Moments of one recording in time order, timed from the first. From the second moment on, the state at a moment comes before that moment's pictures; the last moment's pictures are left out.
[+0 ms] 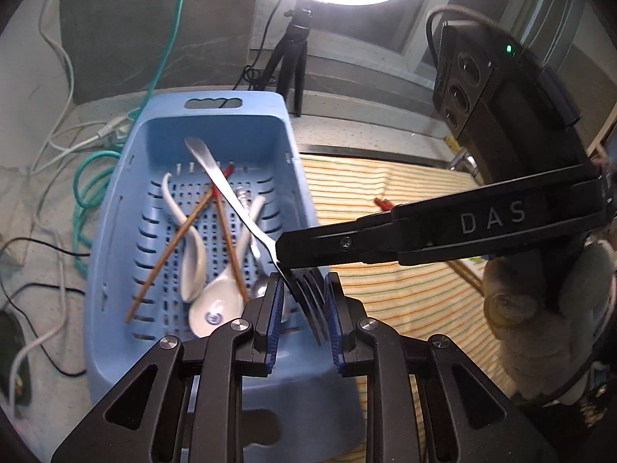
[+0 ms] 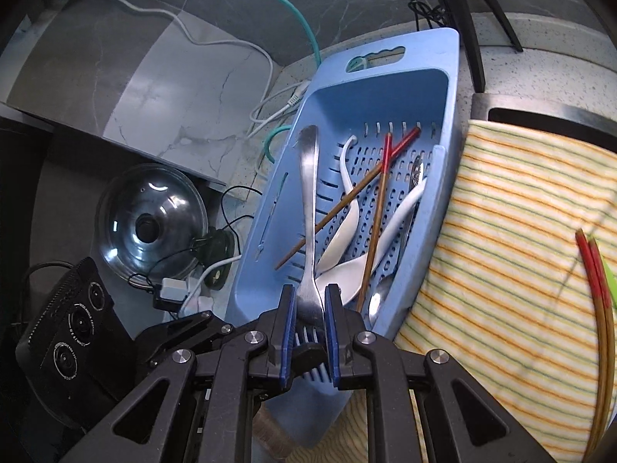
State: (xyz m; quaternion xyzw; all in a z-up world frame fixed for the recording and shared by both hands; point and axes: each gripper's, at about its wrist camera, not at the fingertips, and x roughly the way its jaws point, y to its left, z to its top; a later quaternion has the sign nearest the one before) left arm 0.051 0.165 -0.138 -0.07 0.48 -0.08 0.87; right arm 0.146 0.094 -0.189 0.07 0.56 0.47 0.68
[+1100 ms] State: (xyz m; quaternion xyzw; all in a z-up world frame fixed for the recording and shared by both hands) left arm 0.026 0.130 -0.107 -0.09 0.45 -0.05 0.89; right arm 0.175 -0.053 -0.139 0.07 0.51 0.44 0.74
